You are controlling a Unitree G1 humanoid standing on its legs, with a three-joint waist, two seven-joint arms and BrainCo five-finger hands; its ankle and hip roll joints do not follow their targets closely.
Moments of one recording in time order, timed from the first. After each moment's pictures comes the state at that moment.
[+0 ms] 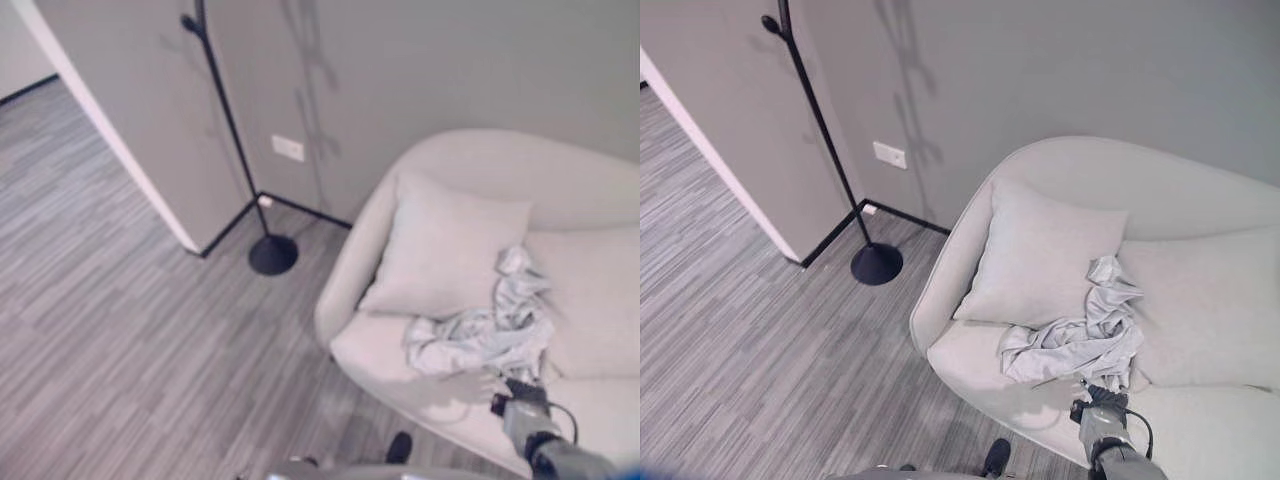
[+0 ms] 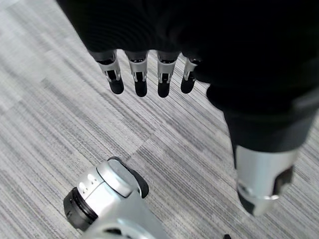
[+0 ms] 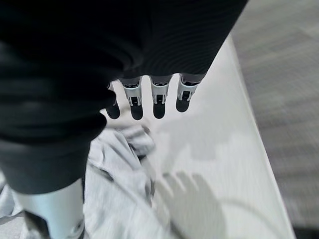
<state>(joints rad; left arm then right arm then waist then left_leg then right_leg) 0.05 0.18 -0.05 1.34 -0.35 -0.06 0.20 -0.33 -0.30 -0.06 1.30 0.51 -0.07 -0.43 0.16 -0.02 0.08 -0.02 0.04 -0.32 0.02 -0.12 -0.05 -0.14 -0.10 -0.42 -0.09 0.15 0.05</state>
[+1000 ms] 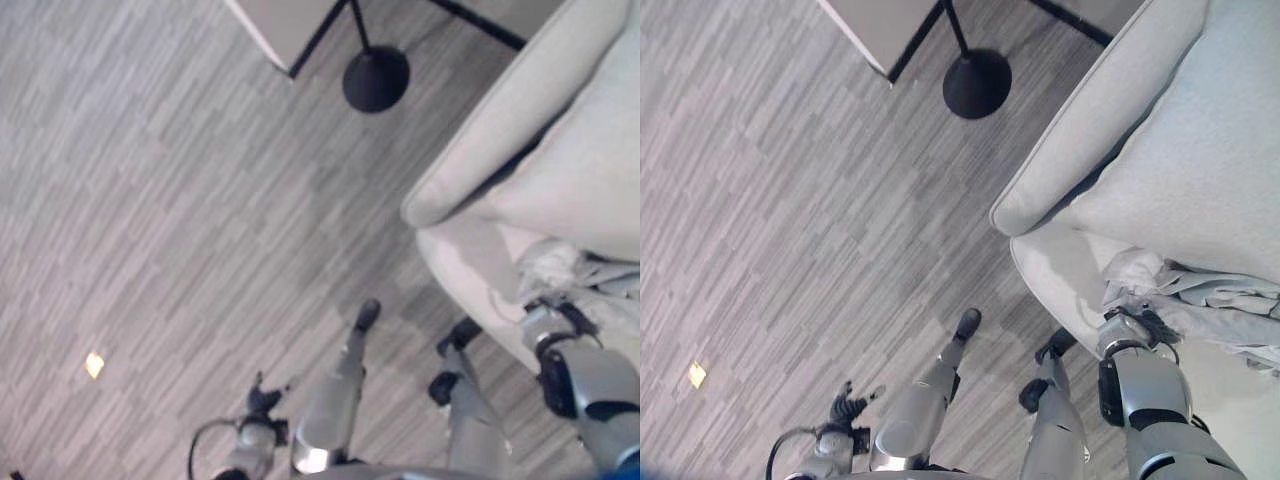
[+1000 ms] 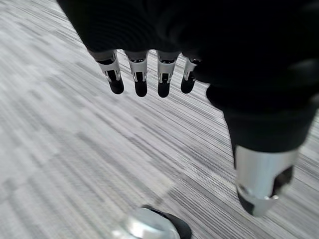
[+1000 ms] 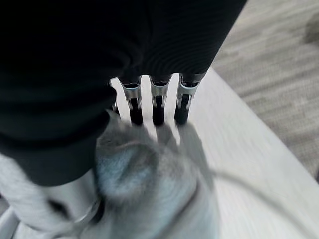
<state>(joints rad) -0.05 0.18 -0.35 1.01 -0.33 -0.21 0.39 -0.77 -0.48 -0.09 1.58 0.92 -0.20 -0.68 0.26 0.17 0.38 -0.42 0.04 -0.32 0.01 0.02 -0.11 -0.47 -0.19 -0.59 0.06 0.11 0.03</state>
